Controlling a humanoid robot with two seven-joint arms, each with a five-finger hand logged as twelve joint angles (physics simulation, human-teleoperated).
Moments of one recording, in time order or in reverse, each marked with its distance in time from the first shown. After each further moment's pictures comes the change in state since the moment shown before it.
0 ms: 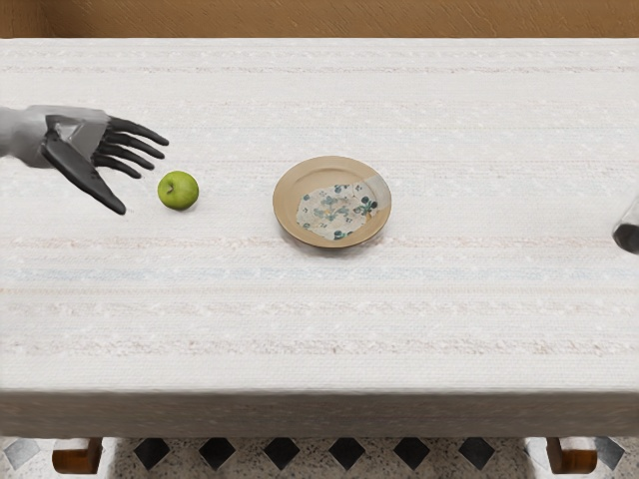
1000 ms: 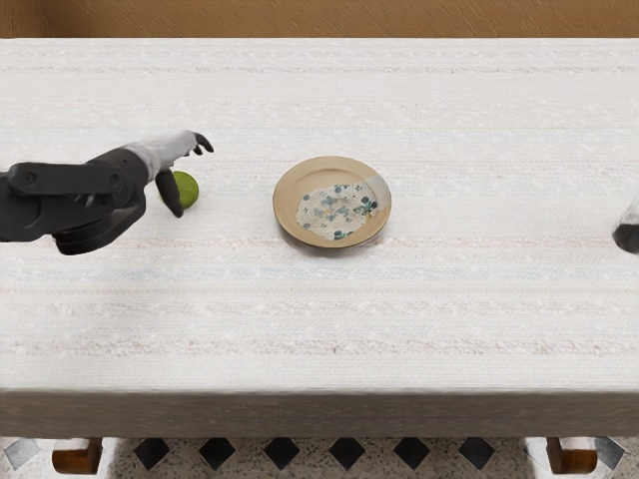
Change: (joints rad) left arm -0.107 -0.530 0.559 -0.019 0.379 0.973 0.059; right arm -0.003 0.000 -0.004 -0.031 0.002 -0.008 0.000
